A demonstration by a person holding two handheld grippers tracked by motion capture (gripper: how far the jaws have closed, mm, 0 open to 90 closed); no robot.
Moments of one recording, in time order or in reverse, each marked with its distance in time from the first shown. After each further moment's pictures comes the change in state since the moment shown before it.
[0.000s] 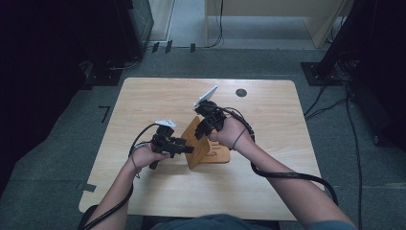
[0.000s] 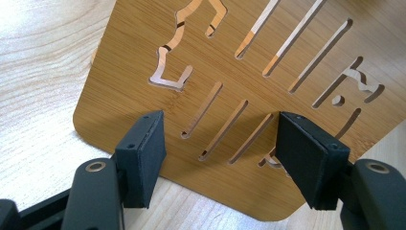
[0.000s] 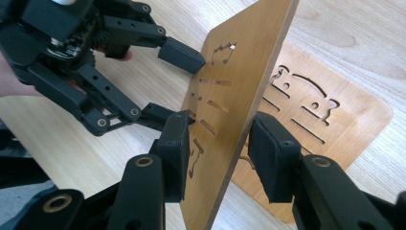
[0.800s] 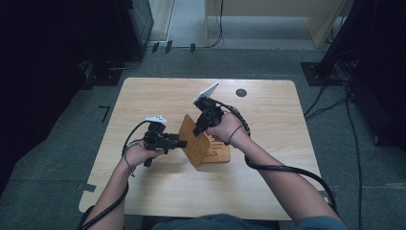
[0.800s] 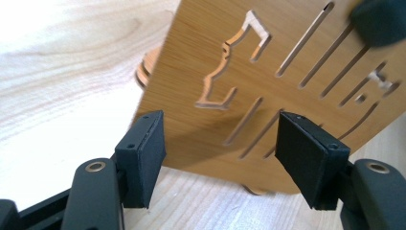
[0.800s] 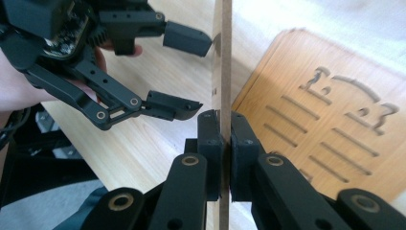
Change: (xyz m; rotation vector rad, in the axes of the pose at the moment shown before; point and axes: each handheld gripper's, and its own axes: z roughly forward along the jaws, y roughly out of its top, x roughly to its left) left arm 0.011 0.001 -0.024 -0.069 0.041 -0.033; right arm -0.014 0.018 0.009 0.047 0.171 0.106
